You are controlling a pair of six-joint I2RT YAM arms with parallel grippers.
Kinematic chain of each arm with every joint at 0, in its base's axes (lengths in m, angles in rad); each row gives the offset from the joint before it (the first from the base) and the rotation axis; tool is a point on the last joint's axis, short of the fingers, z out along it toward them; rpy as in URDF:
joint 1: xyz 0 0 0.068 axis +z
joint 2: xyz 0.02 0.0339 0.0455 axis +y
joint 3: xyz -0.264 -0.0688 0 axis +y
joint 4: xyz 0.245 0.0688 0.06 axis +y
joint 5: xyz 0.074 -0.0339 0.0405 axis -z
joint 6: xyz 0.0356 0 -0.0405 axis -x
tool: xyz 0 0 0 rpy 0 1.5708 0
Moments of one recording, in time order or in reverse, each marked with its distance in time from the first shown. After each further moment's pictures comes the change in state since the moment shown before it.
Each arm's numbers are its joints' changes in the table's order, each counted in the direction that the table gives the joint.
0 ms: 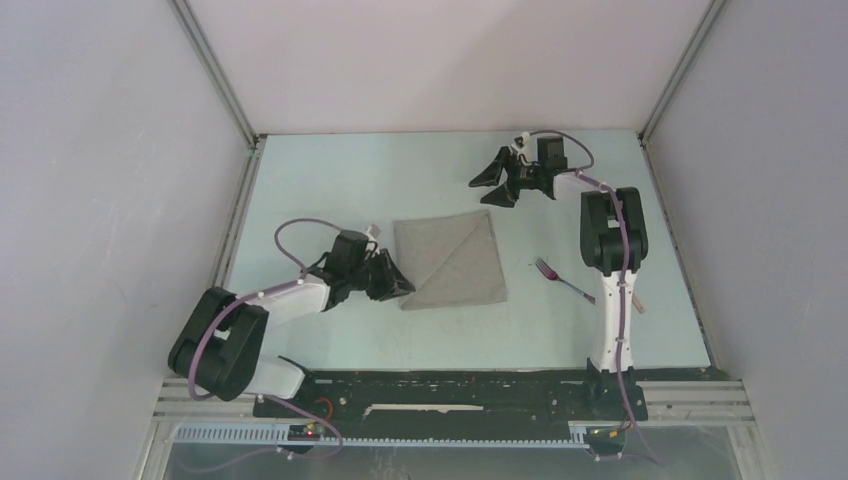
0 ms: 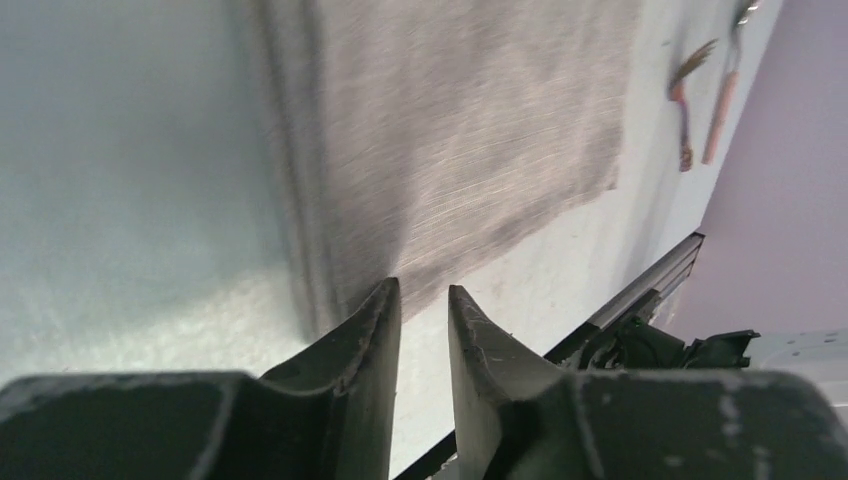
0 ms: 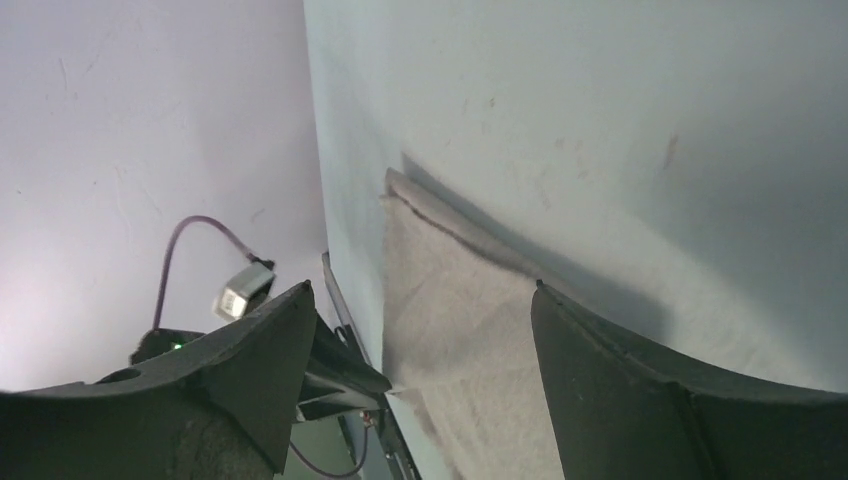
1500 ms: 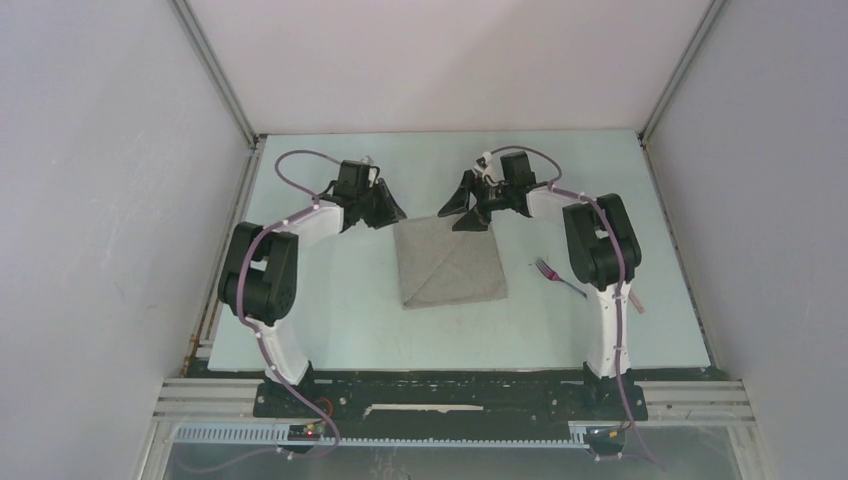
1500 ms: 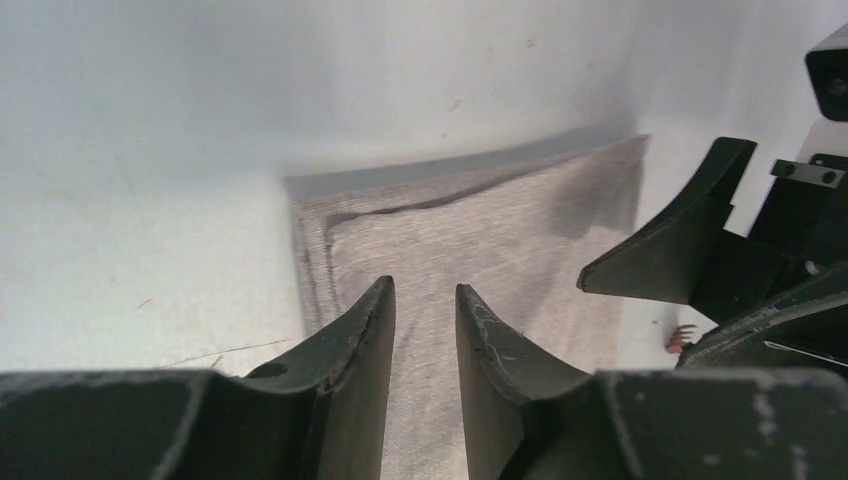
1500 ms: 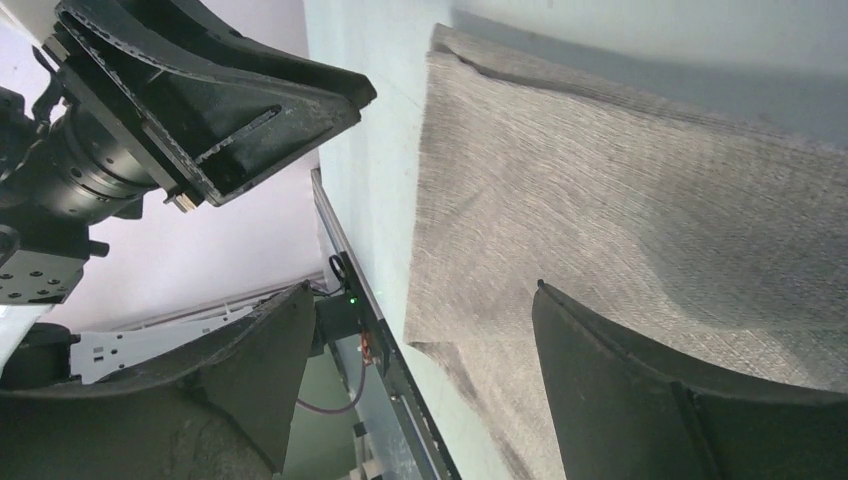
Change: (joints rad) left arm 0.161 0.440 -0.674 0.220 -0.172 -0.176; right arm 0.186 -0.151 0.214 0.017 0.028 0.027
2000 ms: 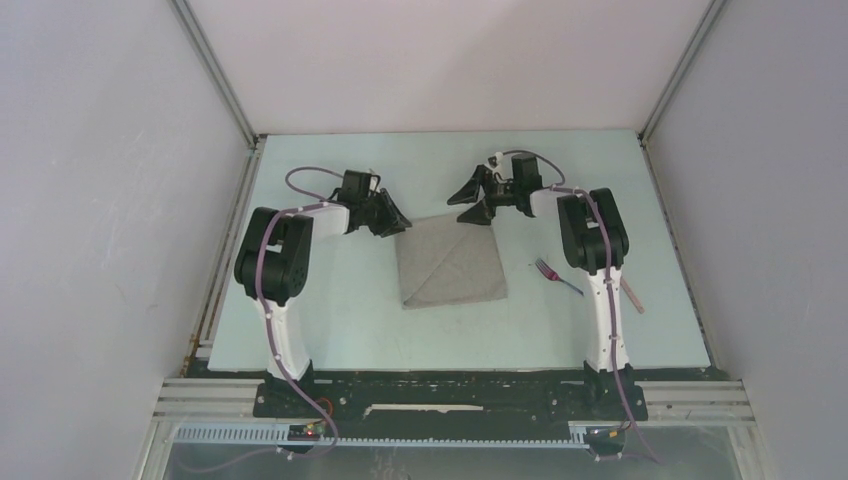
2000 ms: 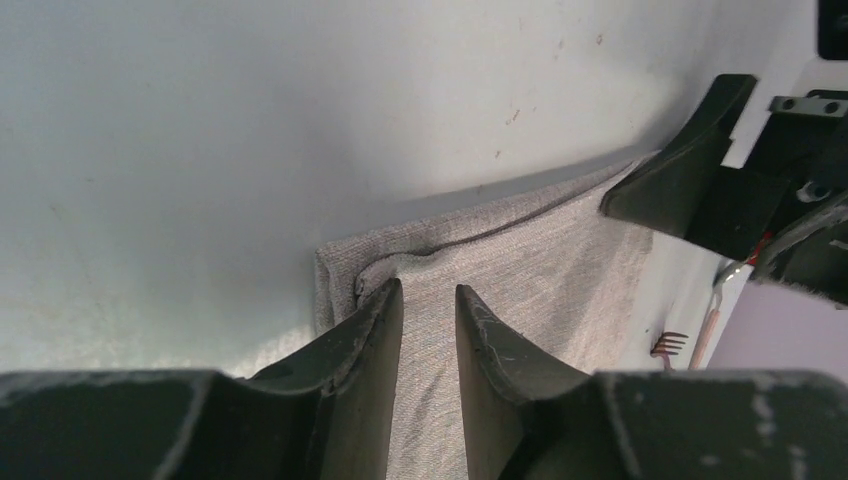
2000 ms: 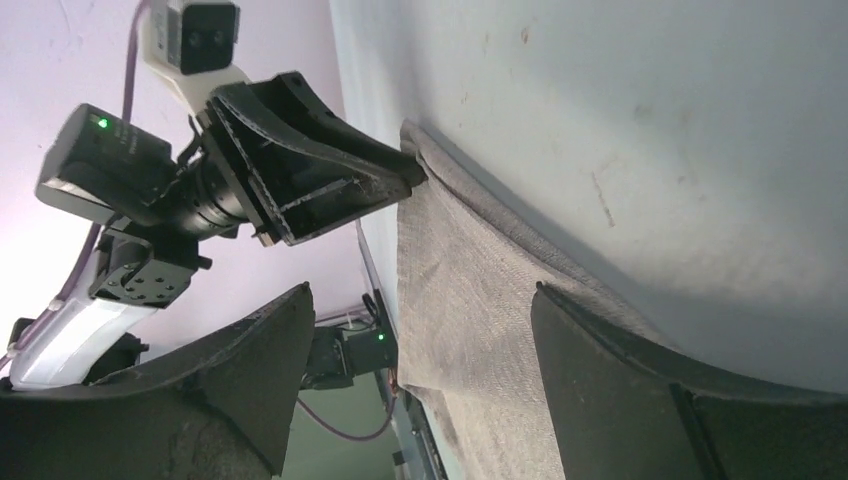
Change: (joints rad) left arm 0.029 0.155 -0.008 -0.108 0.128 0.084; right arm -0.076 0.193 -0.091 -0.236 -0.079 -0.180
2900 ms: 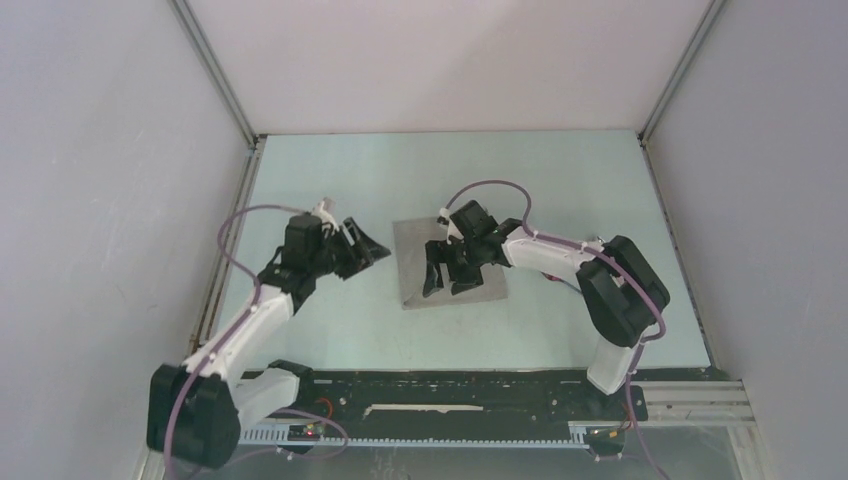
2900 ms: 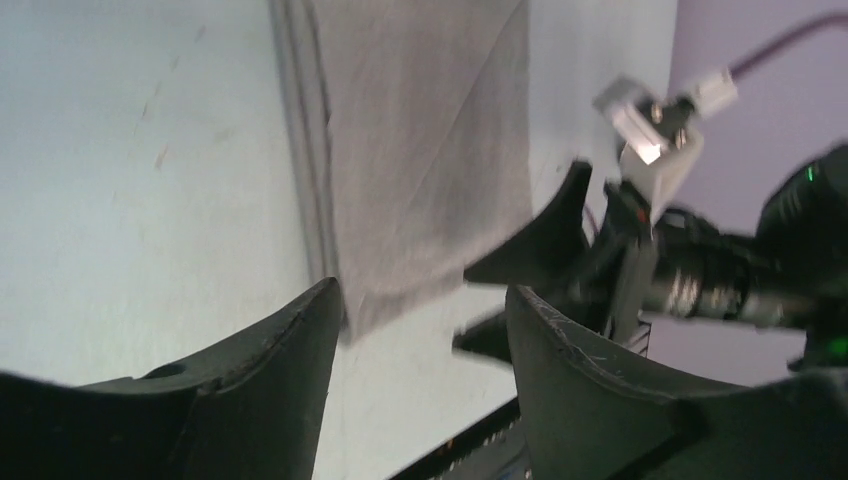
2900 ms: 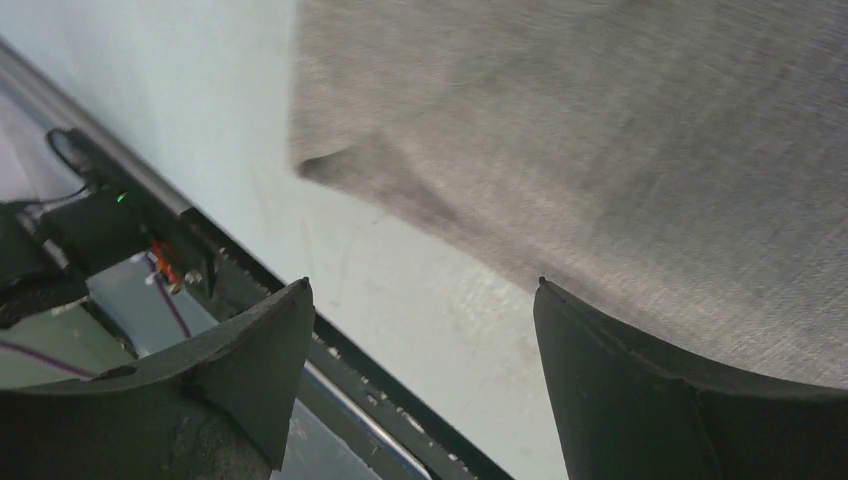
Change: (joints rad) left arm 0.018 -0.882 0.502 0.123 0.010 0.013; right arm 0.472 -0.623 0.380 0.620 0.602 0.397
